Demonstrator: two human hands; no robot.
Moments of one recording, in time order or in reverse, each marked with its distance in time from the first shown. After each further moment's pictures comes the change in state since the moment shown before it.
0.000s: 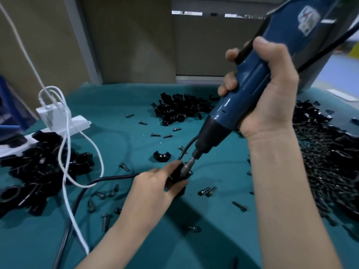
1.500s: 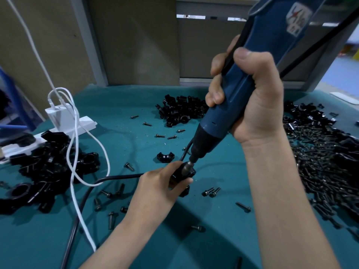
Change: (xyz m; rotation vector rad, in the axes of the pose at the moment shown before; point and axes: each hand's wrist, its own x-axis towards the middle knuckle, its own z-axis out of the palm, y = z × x) left_hand 0.000 -0.002 0.001 -0.096 0.051 0.015; right_hand -0.007 0.007 0.020 0.004 -0.224 -0.002
